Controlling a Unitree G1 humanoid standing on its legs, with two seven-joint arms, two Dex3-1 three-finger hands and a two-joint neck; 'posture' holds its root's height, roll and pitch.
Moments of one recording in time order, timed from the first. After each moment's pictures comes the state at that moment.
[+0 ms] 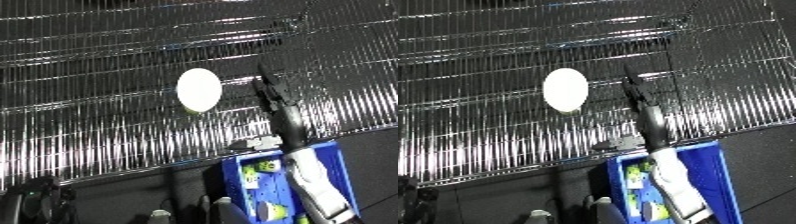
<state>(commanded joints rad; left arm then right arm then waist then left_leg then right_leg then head) -0.19 0.43 -0.17 0.16 -0.75 -0.26 -0.03 -0.47 -0.43 0.21 0.26 0.38 -0.26 -0.20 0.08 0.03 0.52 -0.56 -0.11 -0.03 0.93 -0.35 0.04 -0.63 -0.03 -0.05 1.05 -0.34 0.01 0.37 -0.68</state>
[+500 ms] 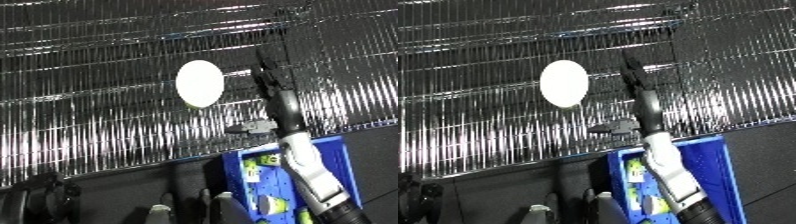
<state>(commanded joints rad) -0.23 0.44 -0.22 0.14 -0.76 -0.27 0.00 -0.61 -0.45 0.26 0.35 0.39 -0.23 -0.23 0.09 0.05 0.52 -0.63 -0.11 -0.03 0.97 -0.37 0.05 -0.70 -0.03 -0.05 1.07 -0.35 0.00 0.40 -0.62</state>
